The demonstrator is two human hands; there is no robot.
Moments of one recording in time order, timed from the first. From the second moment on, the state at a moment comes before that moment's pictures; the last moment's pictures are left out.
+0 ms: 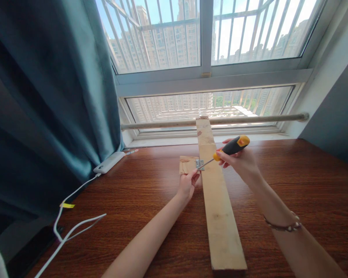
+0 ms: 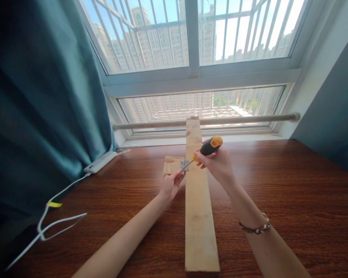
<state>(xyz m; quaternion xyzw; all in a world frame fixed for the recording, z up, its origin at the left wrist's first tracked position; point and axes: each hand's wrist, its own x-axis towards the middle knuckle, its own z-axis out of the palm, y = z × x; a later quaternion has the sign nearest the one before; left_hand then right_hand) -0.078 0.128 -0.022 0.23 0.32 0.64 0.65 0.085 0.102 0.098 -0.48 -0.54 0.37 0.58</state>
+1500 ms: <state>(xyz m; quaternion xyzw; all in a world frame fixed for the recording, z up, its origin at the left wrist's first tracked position) -0.077 0.129 -0.028 0.24 0.33 0.65 0.64 0.159 0.185 -0.028 -0.77 -0.63 0.06 0.09</state>
